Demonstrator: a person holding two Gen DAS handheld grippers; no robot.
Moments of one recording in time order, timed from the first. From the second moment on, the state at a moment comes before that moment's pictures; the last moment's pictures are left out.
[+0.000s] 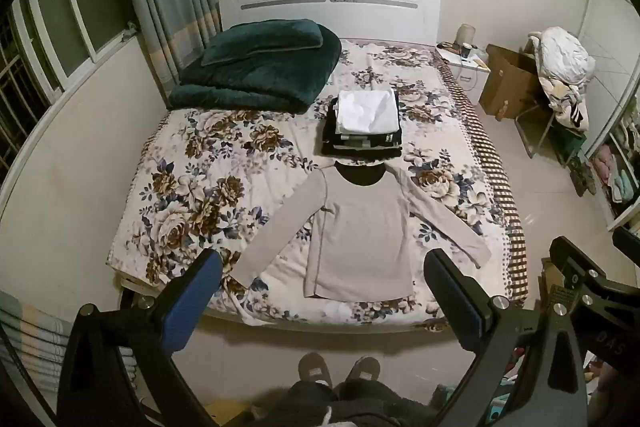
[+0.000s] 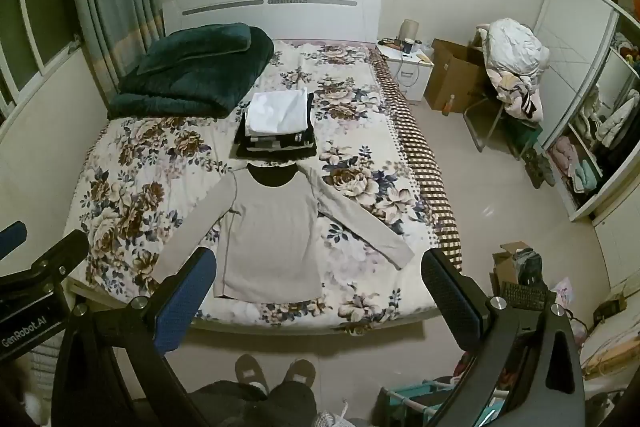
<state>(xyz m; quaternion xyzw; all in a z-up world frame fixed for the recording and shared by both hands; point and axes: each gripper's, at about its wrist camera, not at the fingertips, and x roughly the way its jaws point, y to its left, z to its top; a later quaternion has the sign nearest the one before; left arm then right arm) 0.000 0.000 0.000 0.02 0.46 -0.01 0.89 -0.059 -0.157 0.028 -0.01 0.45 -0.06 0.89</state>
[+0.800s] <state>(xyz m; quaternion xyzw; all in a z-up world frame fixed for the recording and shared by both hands) 0.000 0.000 0.000 0.02 0.45 -0.02 0.89 -0.058 -0.153 0.030 0.00 0.45 -0.06 0.89</state>
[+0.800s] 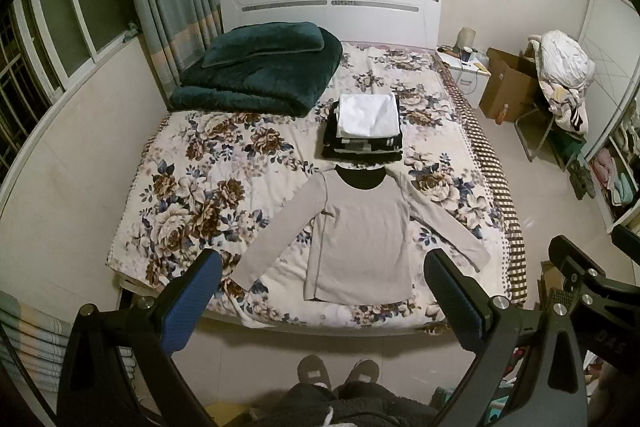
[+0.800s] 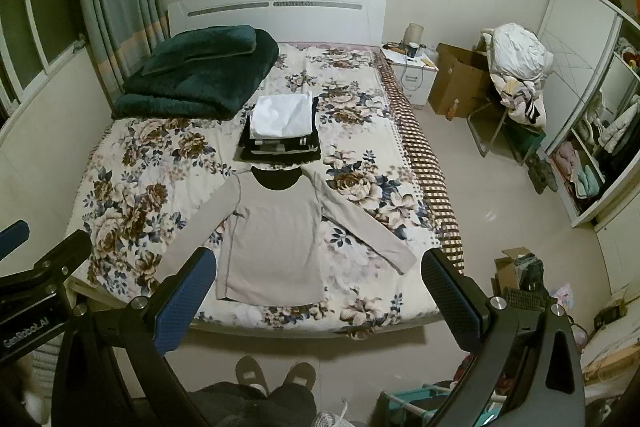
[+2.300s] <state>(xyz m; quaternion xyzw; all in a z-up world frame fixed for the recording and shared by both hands) 0.000 0.000 0.000 0.01 0.45 -0.02 0.89 -0.051 -0.150 0.034 -0.01 0.45 -0.06 0.89</state>
